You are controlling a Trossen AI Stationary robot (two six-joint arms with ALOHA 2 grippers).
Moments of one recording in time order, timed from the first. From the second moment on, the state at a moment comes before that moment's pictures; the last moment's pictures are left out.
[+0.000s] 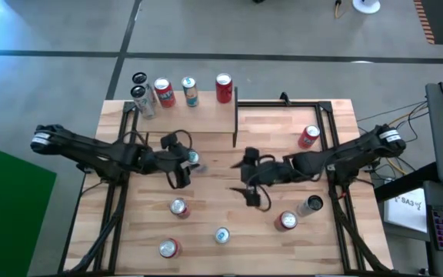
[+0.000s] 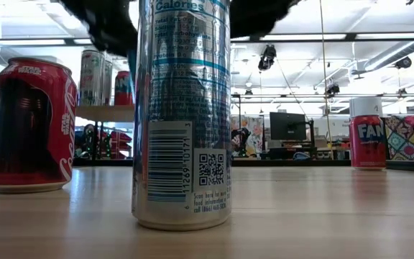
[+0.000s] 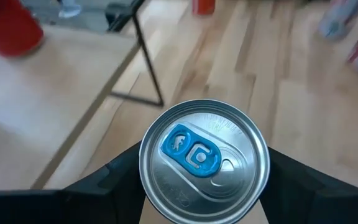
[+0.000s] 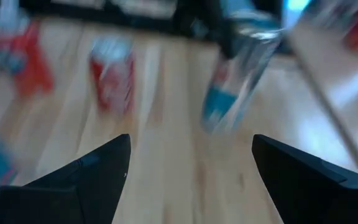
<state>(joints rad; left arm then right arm) -0.18 1.15 0.86 -0.39 -0.51 -0.24 0.22 1.49 1.10 -0.12 0.27 -0.02</state>
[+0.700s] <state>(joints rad) -0.21 1.20 0.98 -0.29 -0.54 -0.33 0.05 1.72 1.15 0.22 0.15 -0.01</state>
